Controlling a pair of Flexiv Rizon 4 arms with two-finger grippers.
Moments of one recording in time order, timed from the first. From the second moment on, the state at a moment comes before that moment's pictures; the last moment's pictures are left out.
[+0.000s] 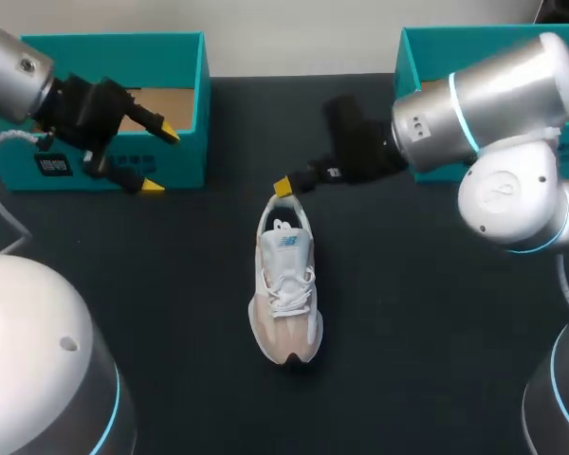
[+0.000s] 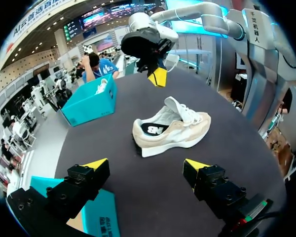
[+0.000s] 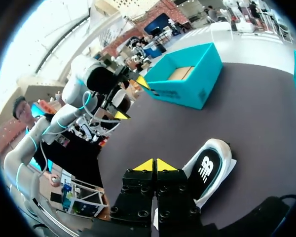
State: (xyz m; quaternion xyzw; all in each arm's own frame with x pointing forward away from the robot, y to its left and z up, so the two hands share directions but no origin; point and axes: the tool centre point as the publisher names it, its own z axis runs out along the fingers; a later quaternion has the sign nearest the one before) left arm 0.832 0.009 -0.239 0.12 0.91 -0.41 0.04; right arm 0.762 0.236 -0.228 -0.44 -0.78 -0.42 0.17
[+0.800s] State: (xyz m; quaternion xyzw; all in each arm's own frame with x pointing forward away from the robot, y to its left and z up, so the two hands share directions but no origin) left arm 0.841 0.014 -0.238 0.13 0.90 -0.41 0.02; right arm 0.773 0.229 -0.252 -0.54 -0.80 -0.27 0.00
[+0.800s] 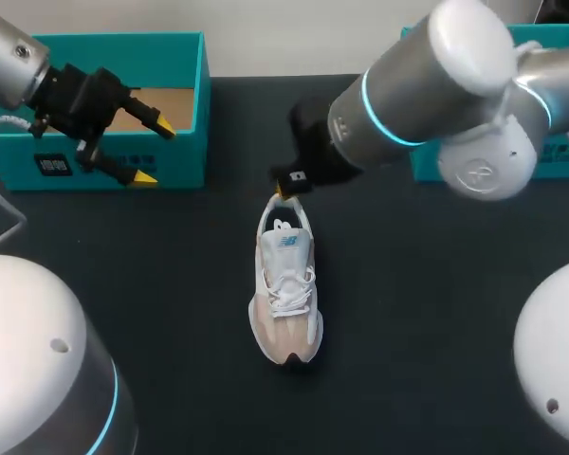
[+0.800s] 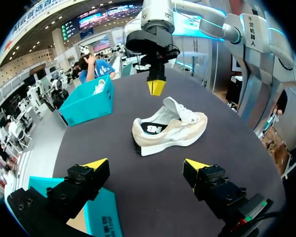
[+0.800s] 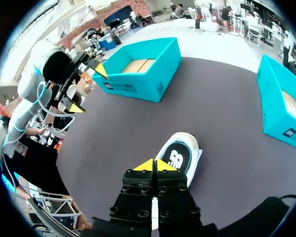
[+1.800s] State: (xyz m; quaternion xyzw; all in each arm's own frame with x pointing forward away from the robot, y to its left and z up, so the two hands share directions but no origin) left arm 0.841 0.014 -0.238 0.13 0.91 -0.41 0.02; right arm 0.774 0.229 -0.302 -0.62 -0.77 -0.08 -0.11
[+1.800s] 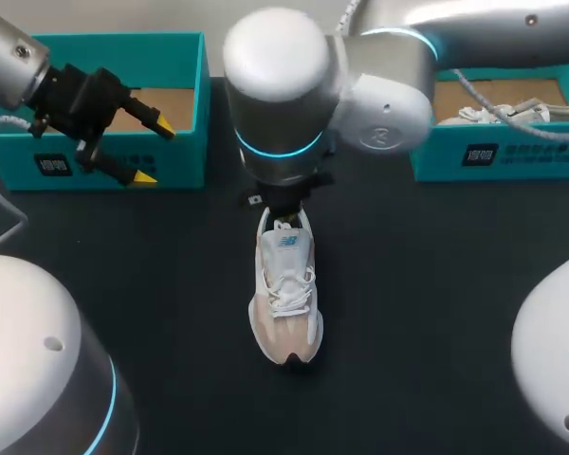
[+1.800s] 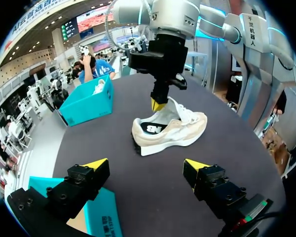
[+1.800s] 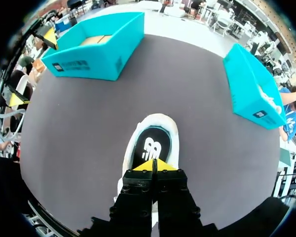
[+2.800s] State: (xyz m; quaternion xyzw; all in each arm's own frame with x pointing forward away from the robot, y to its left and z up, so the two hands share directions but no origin) left arm 0.841 0.015 -0.238 0.13 0.90 -0.41 0.02; right arm 0.796 0.229 -0.384 -0.63 -0.77 -0.05 -0.10
